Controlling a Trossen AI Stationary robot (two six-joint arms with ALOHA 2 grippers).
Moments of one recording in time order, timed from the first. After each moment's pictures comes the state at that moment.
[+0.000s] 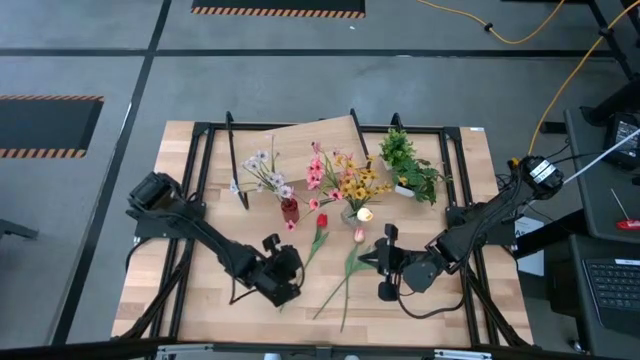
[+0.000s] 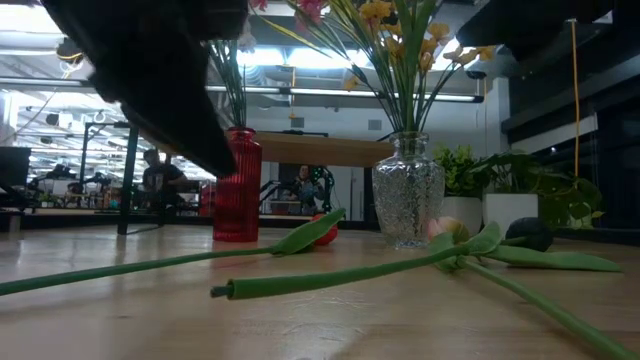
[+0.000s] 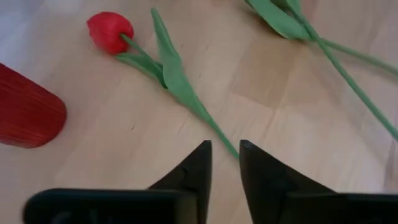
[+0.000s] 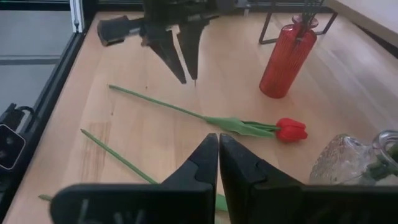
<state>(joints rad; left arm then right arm) -0.57 1.79 1.09 -0.41 -0.60 -0.92 0.67 1.42 0.81 -0.05 0.69 0.42</state>
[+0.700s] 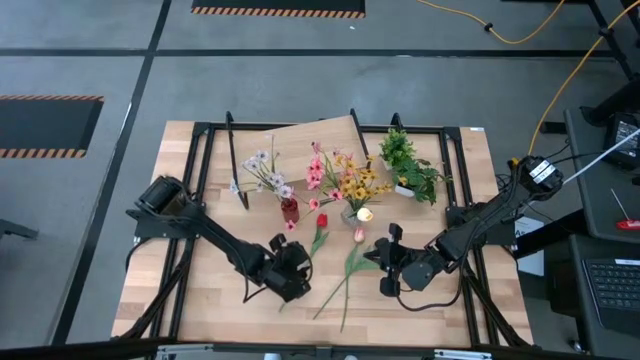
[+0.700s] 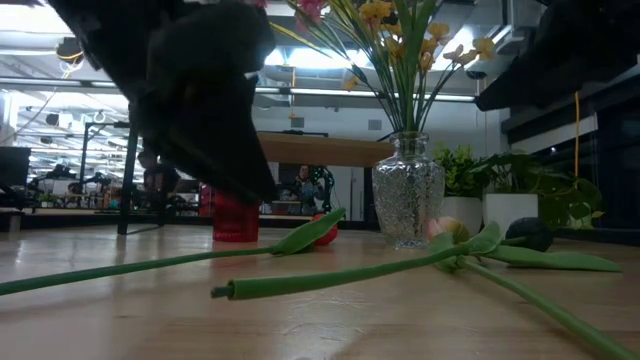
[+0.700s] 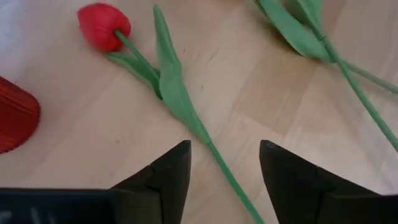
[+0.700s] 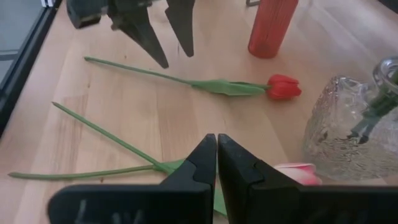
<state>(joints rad) -0.52 1.86 1.09 -0.30 -0.60 -0.96 0.67 1.42 0.69 -0.01 0.69 0.54</state>
